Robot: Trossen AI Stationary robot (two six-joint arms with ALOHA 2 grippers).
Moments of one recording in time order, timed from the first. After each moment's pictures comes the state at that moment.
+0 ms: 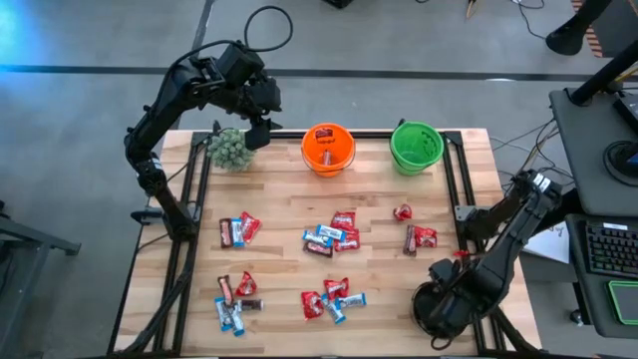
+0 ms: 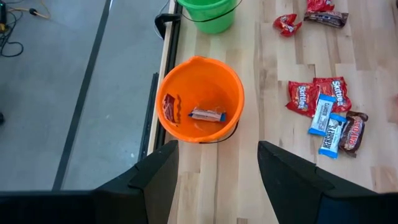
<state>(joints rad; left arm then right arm) 0.53 1.72 2.33 -1.48 0.10 0.47 0.88 1.53 1.39 -1.30 -0.21 2.08</state>
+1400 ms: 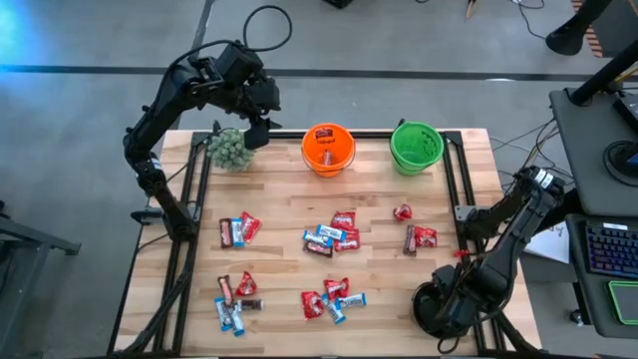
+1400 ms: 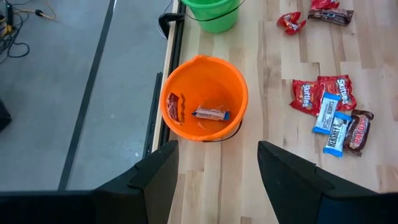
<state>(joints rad) 0.53 1.71 2.33 -1.48 0.09 0.48 0.90 1.49 1.28 -1.16 -0.28 2.13</state>
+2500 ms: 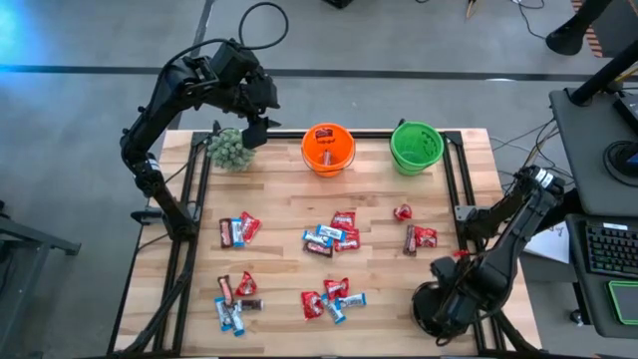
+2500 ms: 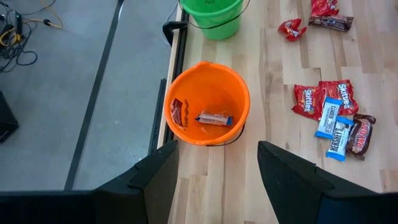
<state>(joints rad) 0.53 1.69 2.33 -1.47 0.09 0.49 0.90 1.48 1.28 -1.20 -0.08 2.20</state>
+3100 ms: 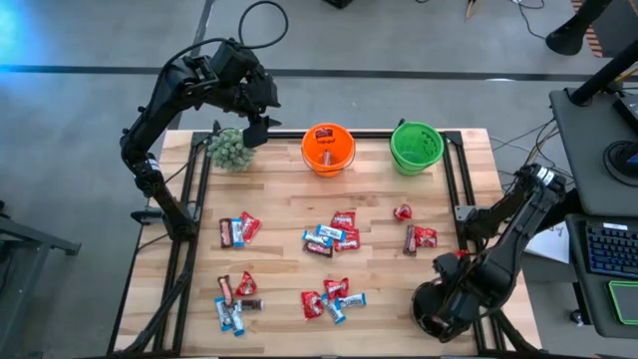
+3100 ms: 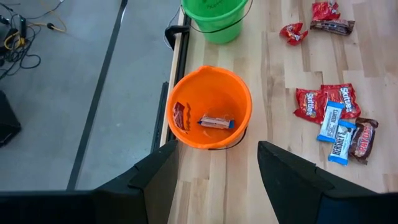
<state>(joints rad) 0.53 1.69 2.33 -1.45 0.09 0.49 0.90 1.46 1.28 -1.25 -0.08 2.19</state>
